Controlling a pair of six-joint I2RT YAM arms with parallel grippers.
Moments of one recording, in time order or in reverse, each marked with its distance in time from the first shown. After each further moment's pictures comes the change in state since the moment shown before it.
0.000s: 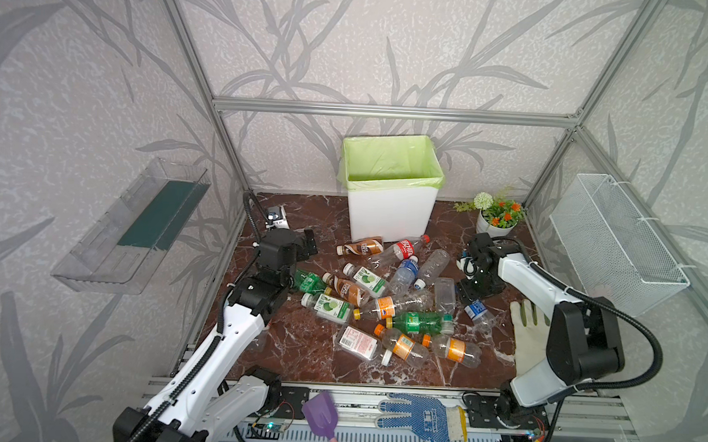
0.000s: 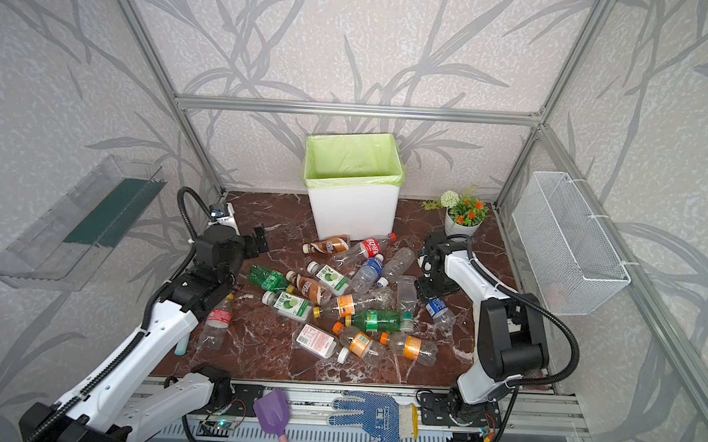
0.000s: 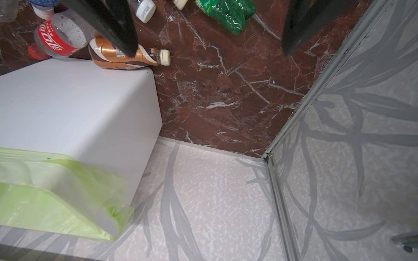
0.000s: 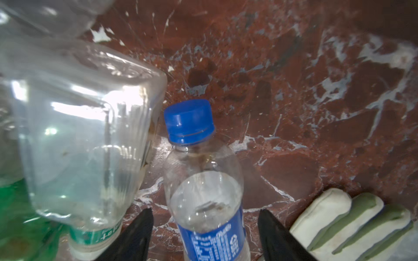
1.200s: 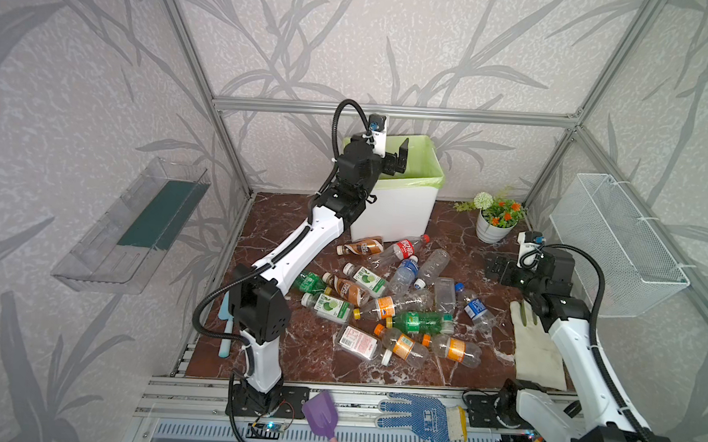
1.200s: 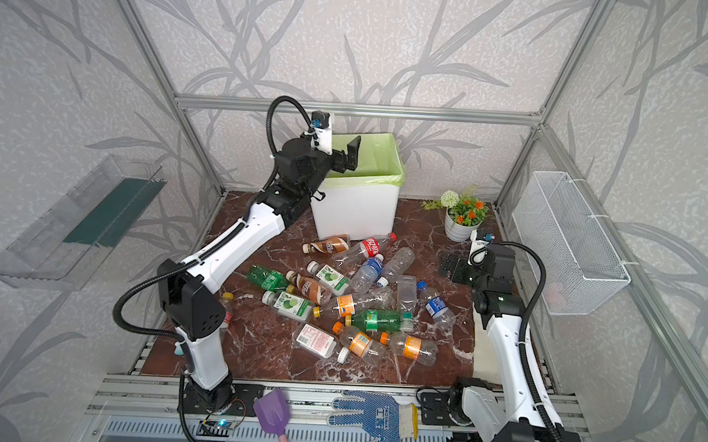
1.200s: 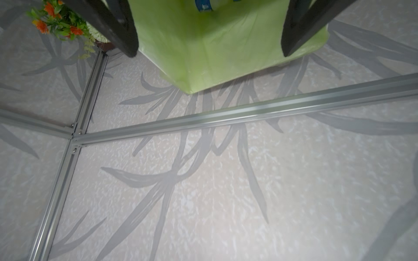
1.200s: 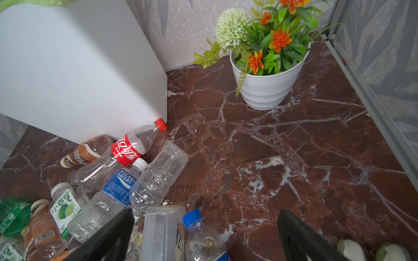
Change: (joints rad) left arm -0.248 0.850 1.034 0.400 0.279 0.307; right arm -0.335 -0.657 -0.347 0.616 -0.341 0.310
